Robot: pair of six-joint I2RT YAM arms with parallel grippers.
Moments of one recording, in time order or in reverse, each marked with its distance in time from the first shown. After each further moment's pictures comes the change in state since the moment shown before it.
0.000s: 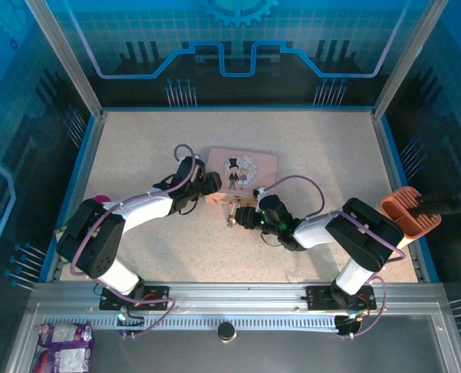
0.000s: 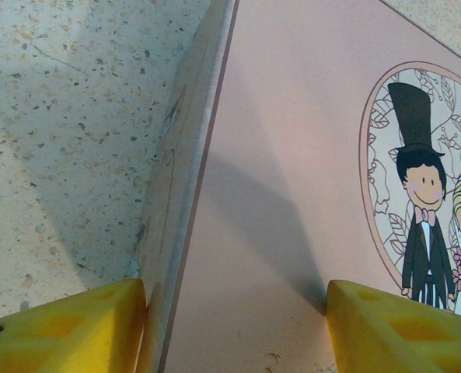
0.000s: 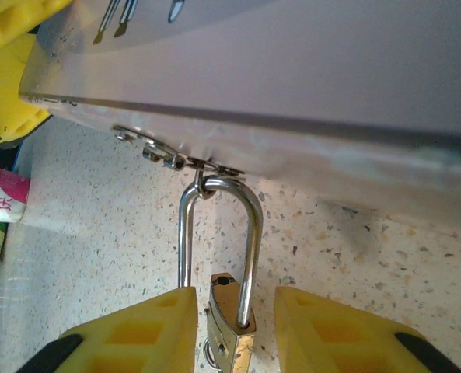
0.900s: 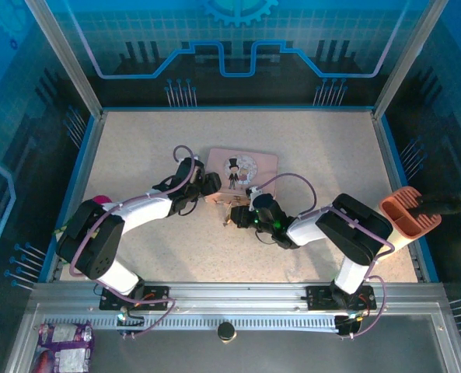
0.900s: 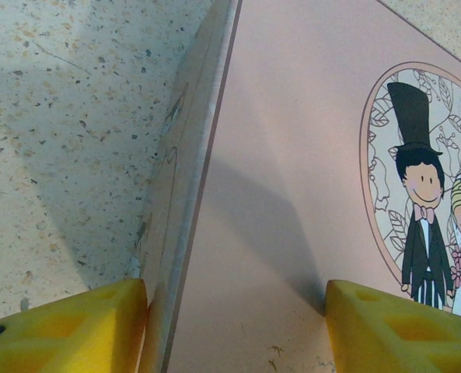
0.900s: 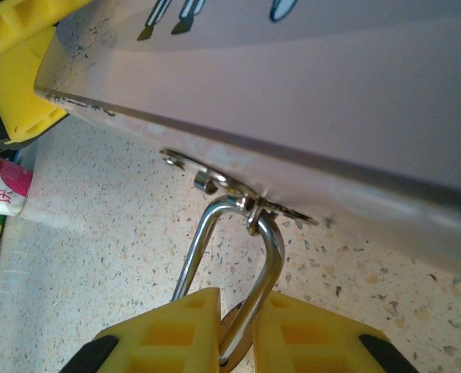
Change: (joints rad) left arm 0.000 -0.011 -0.022 0.023 0.000 -0.008; right arm 0.023 0.080 0.059 0.040 0.004 -0.050
